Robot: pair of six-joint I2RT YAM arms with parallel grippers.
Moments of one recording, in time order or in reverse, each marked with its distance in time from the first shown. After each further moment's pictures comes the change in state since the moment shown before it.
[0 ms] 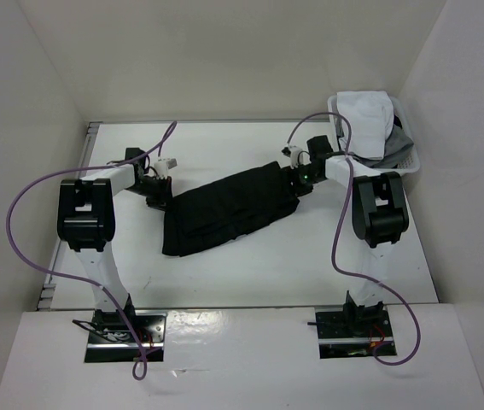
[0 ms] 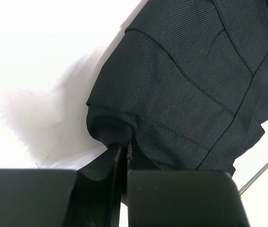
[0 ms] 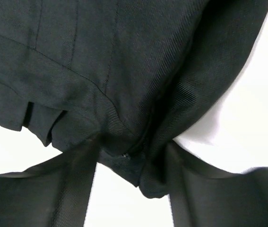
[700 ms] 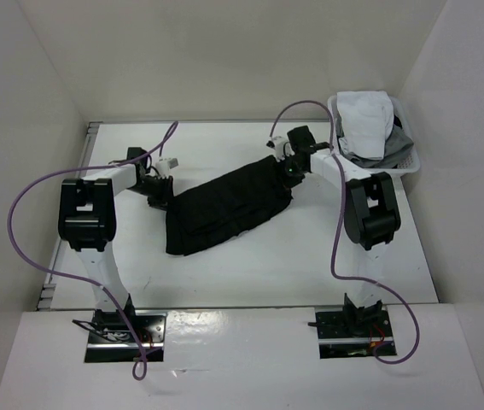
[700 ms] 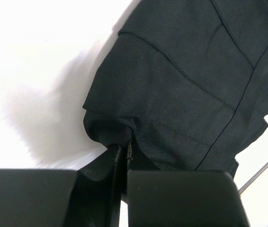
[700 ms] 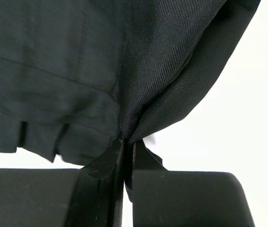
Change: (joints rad) left arm -0.011 0.002 0.005 0.003 0.000 -0.027; right arm 0.121 0.002 0.126 -0.059 0.264 0.005
